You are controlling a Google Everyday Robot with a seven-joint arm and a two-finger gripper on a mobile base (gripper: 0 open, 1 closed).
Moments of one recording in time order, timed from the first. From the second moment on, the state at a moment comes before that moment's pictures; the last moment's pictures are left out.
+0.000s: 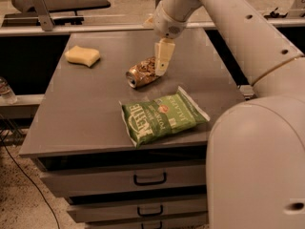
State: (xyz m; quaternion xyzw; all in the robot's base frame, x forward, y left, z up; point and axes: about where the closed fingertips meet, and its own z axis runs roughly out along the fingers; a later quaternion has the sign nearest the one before) arm 0.723 -0.019 0.905 -0.76 0.59 0.03 0.26
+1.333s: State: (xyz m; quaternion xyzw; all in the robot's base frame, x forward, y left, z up) arm 0.710 0.008 0.855 -0.87 0.48 -0.02 0.11
